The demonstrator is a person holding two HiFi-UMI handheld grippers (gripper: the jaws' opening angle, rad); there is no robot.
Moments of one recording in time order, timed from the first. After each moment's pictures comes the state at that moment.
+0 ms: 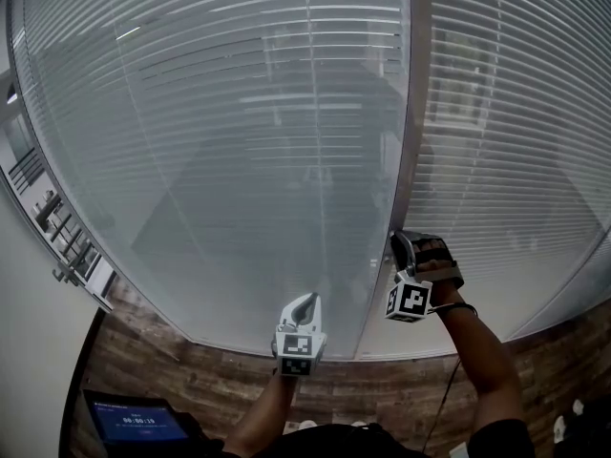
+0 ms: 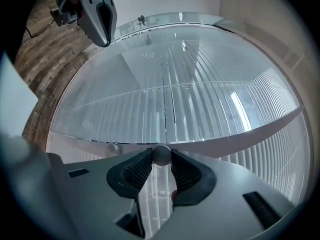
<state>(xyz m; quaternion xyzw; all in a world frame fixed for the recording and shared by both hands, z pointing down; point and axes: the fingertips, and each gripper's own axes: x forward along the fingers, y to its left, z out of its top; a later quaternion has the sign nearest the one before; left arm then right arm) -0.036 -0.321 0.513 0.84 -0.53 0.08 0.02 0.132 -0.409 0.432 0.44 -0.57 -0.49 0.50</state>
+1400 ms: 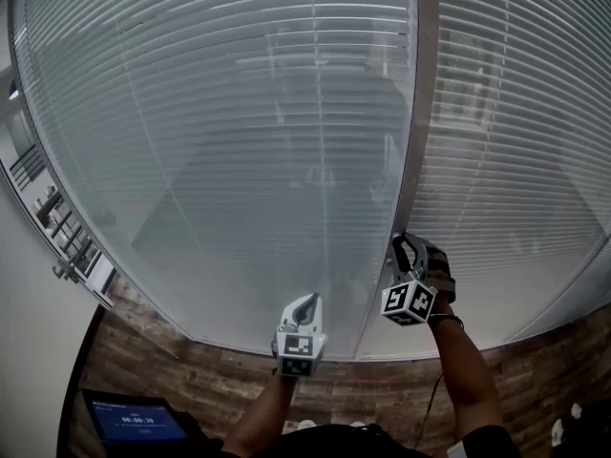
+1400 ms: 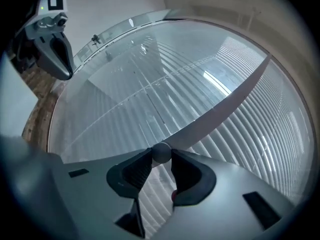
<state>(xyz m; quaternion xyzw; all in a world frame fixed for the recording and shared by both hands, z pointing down) -0.035 -0.322 0.513 0.84 -0.53 0.09 0.01 0.138 -0.408 0.425 0.55 -0.66 -0.36 0.36</state>
